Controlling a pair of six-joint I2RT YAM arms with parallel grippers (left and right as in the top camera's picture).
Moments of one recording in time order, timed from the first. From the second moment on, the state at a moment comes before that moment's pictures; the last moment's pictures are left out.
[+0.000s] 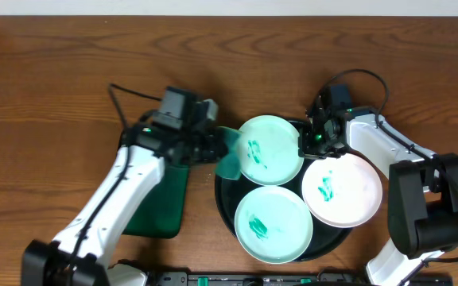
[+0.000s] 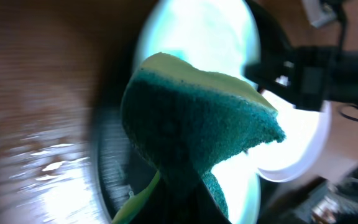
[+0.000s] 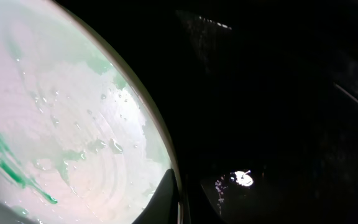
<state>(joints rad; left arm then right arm) -0.37 1.46 1.05 -0.70 0.50 -0.47 0.21 1.86 1.09 -0.64 -0.32 0.27</state>
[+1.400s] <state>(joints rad) -0.54 1.72 1.05 -0.44 0.46 -0.66 0.32 1.66 1.08 -0.79 -0.15 0.45</state>
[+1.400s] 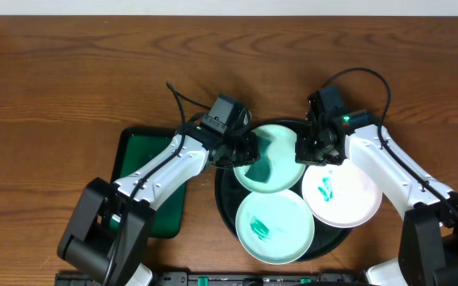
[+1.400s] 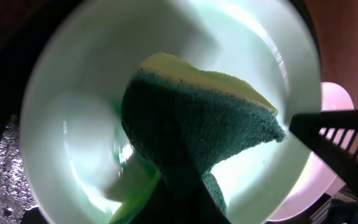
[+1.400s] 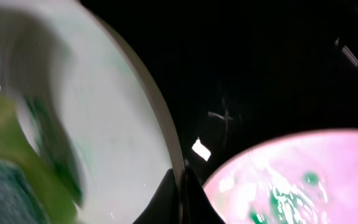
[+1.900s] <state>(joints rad) -0.54 1.72 1.05 -0.41 0.46 -0.63 0.33 1.73 1.07 -0.72 -0.07 0.50</state>
